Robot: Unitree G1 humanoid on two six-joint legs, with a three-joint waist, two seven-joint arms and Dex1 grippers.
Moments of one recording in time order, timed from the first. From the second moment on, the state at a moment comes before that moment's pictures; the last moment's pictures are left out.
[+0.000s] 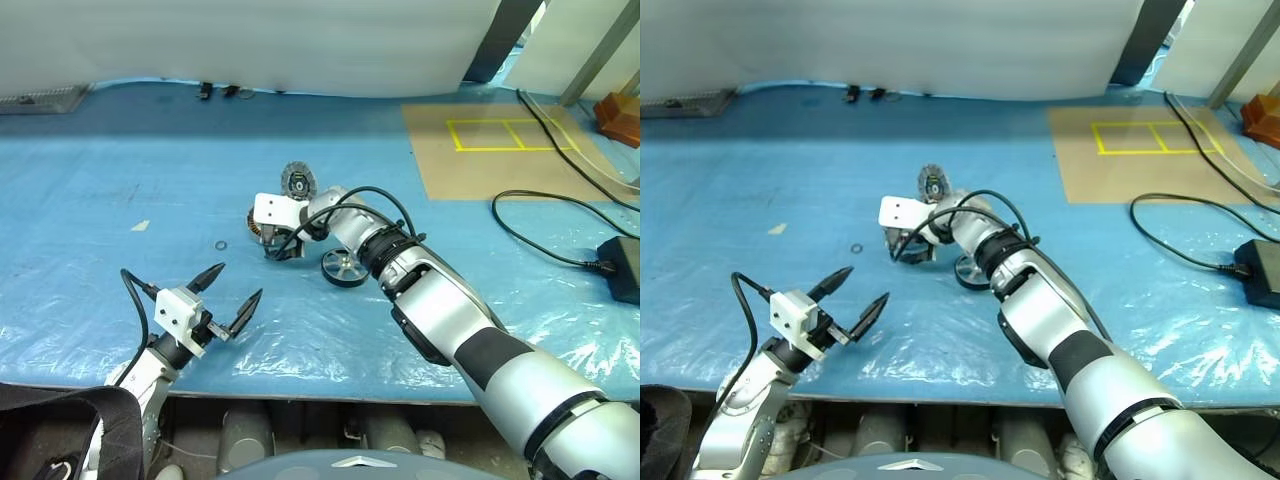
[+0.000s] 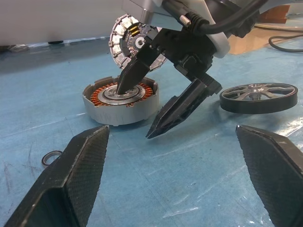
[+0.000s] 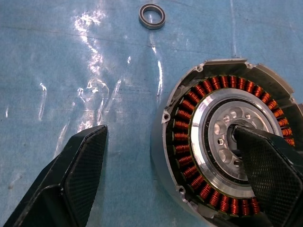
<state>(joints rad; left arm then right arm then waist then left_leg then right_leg) 0.26 0.32 0.07 -0.20 -0.31 -0.19 -0.64 -1.20 0.03 0.50 1.09 -0.32 0.10 0.90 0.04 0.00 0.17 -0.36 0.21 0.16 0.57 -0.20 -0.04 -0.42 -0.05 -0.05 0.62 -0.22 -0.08</state>
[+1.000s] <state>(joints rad) 0.21 0.37 0.08 -0.18 -0.32 -0.18 -0.68 -1.03 -0.20 0.58 0.67 -0.39 -0.13 1.29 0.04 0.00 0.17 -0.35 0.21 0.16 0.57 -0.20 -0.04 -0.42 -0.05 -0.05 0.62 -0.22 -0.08</state>
